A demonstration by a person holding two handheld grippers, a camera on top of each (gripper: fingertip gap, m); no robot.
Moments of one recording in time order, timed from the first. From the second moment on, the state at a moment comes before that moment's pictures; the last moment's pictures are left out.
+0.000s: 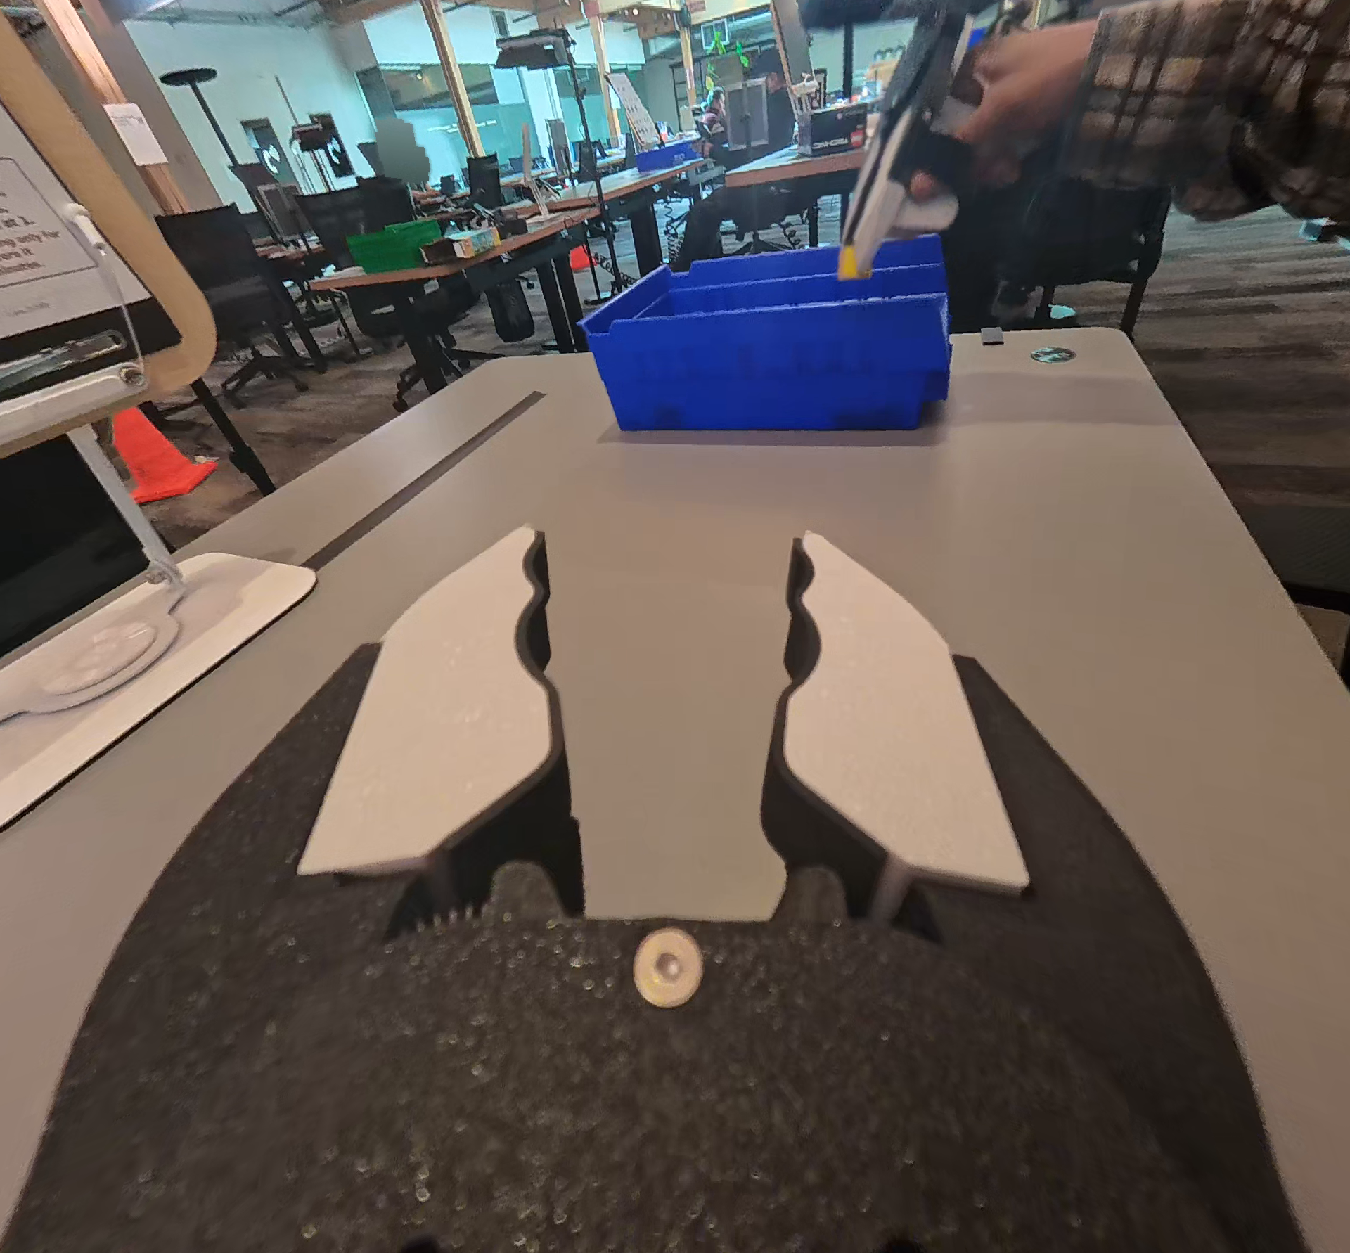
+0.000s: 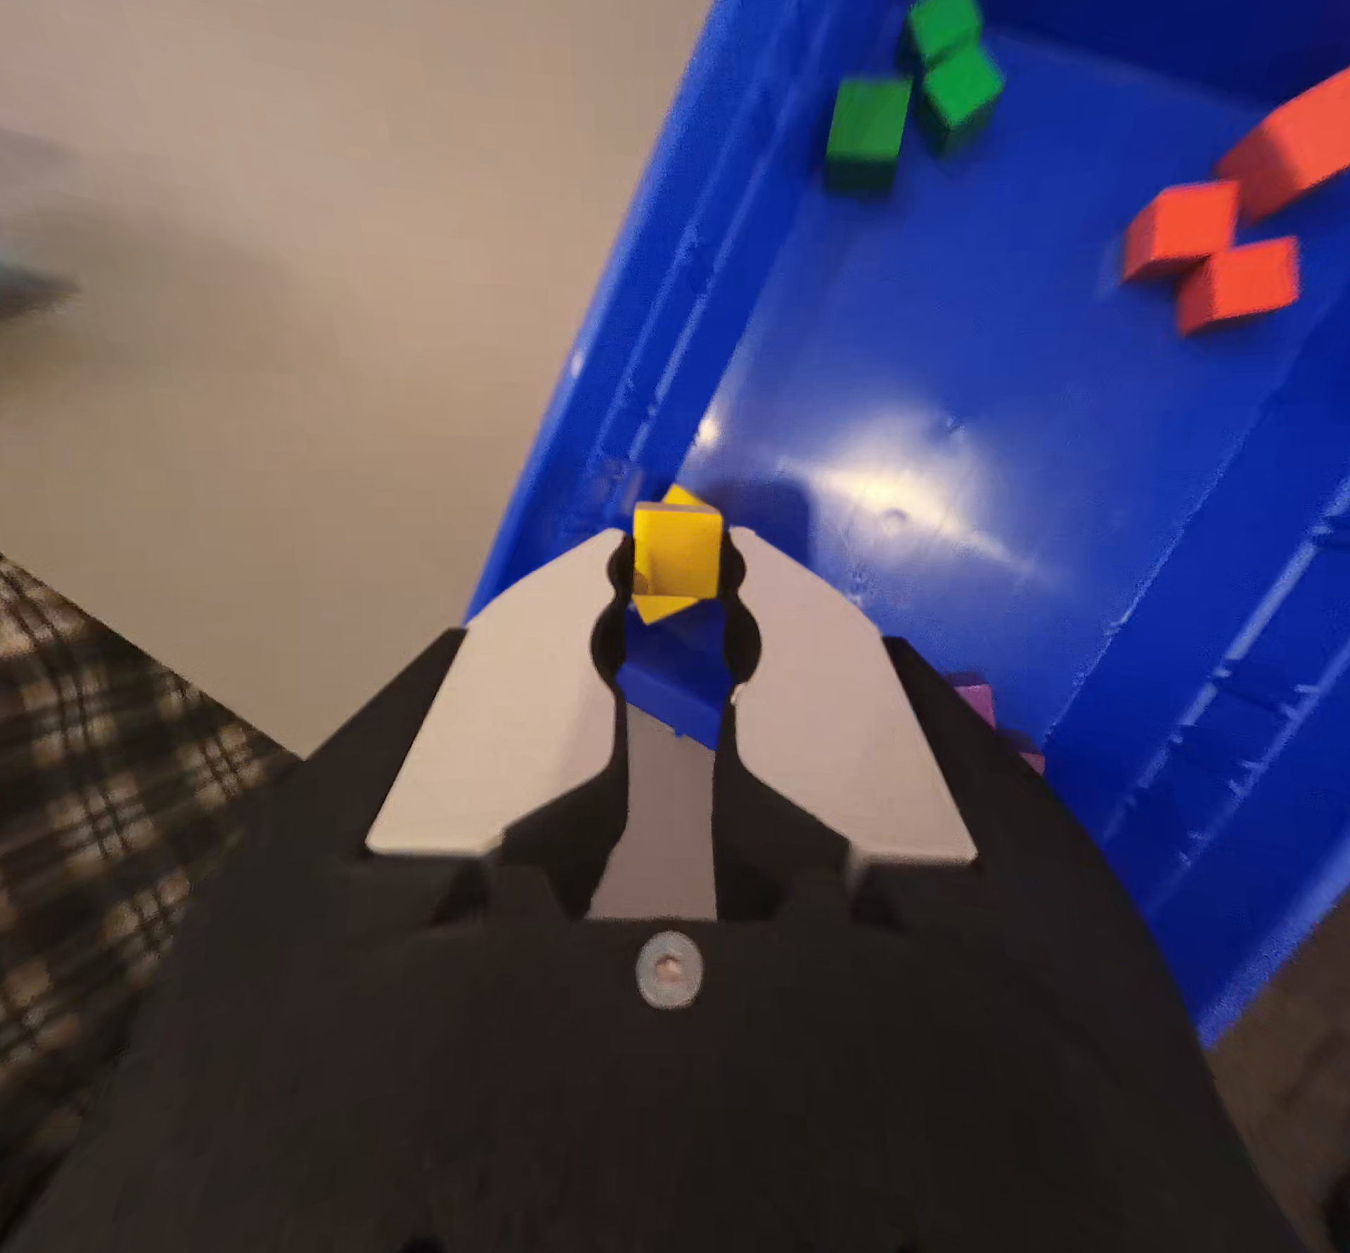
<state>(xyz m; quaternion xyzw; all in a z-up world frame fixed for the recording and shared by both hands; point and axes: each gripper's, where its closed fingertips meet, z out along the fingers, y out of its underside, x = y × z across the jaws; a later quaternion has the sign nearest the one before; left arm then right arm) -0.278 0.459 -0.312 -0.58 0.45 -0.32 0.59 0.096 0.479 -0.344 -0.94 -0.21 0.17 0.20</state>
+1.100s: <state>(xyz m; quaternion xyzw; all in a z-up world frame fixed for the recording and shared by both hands) -0.286 0.463 -0.304 -0.58 0.44 -0.29 0.62 0.252 0.520 -0.274 -0.97 0.01 -0.01 0.24</state>
